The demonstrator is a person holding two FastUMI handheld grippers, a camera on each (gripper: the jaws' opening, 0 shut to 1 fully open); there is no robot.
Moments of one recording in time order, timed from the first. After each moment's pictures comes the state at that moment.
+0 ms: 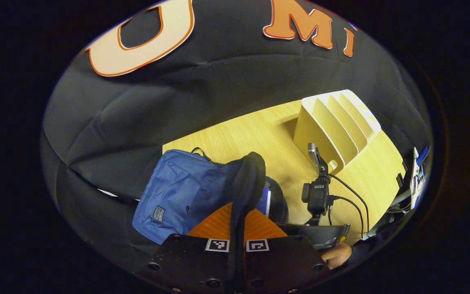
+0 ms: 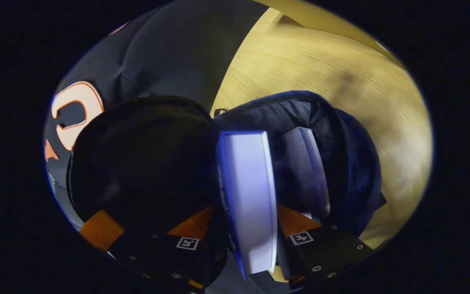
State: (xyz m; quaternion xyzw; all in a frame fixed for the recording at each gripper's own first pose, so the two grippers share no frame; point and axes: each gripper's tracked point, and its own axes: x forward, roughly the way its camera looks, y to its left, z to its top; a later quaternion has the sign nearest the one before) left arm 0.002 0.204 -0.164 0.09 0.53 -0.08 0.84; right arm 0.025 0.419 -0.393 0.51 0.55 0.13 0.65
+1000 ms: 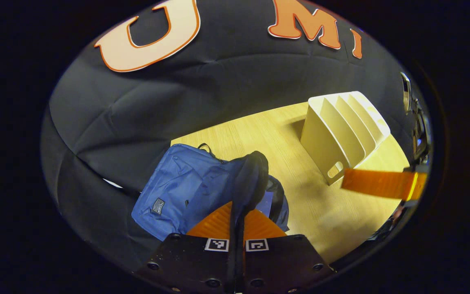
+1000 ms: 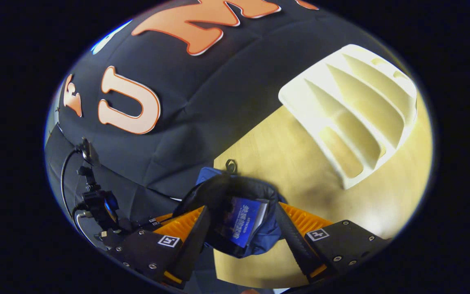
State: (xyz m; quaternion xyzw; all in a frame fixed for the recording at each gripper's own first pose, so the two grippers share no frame) left arm -0.016 0.188 -0.171 0.10 0.52 -0.02 0.85; right arm 0.047 0.212 -0.280 0.34 0.42 0.14 0.83
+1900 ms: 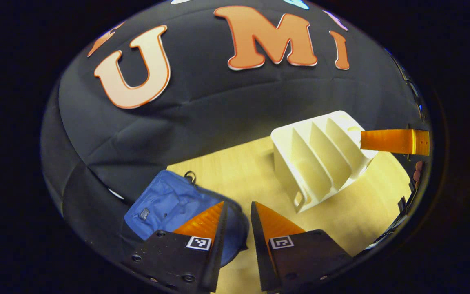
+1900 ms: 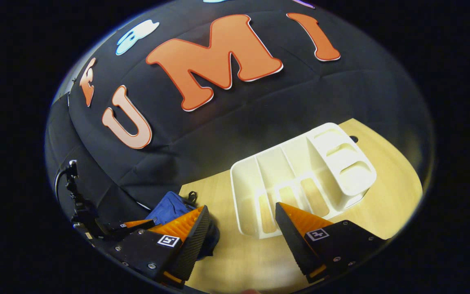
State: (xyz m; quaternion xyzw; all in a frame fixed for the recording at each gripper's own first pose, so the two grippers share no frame) left arm -0.007 0.034 -0.109 0.10 0.39 -0.01 0.91; right arm 0.078 0.016 -0.228 0.20 0.32 0.10 0.92
